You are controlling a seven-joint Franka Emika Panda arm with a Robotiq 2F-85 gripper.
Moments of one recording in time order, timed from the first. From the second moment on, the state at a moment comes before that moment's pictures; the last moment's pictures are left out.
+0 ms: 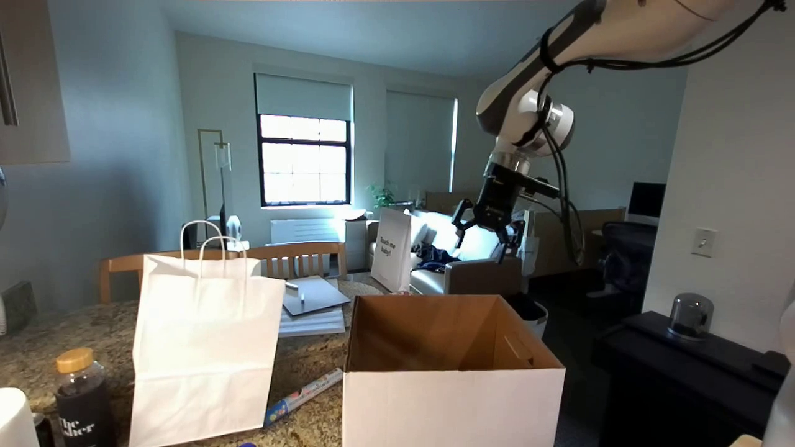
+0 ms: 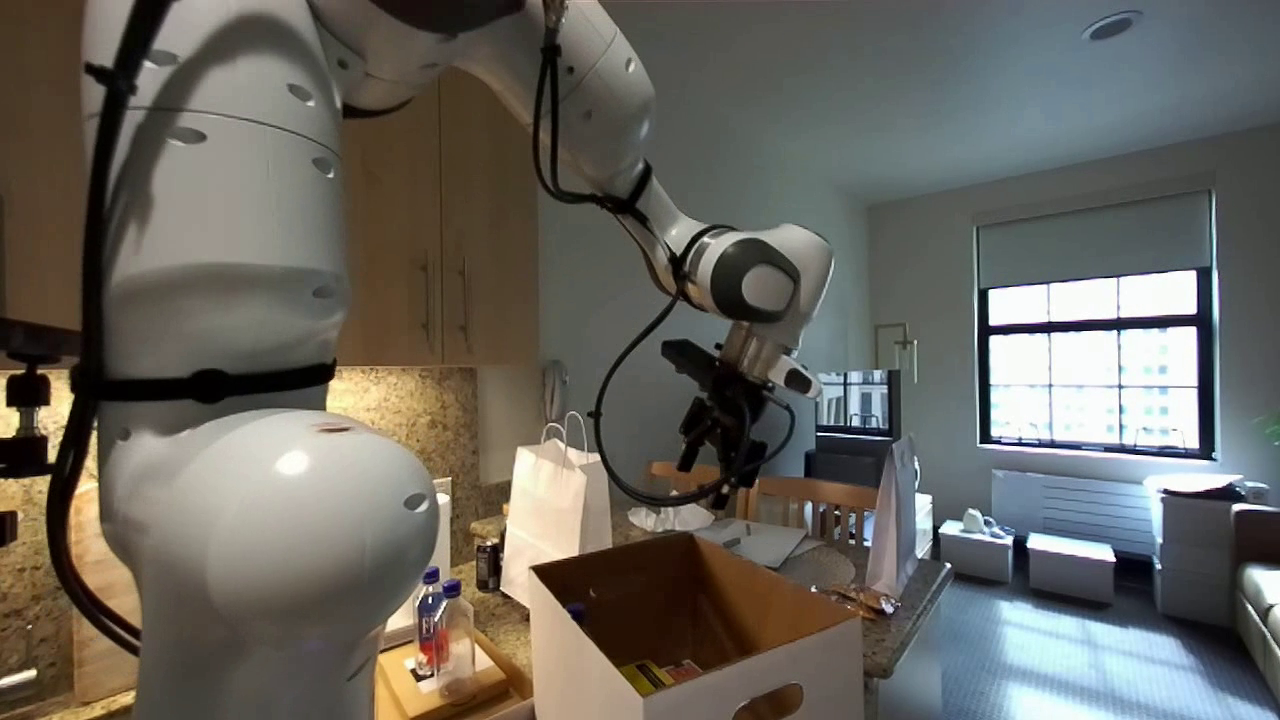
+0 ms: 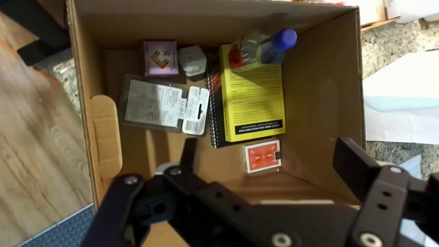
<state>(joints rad) -0.01 -0.06 -0.17 -2.20 0.42 1.94 0.11</state>
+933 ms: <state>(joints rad) 0.02 0.12 -0.02 -2.12 0.42 1.84 0.54</state>
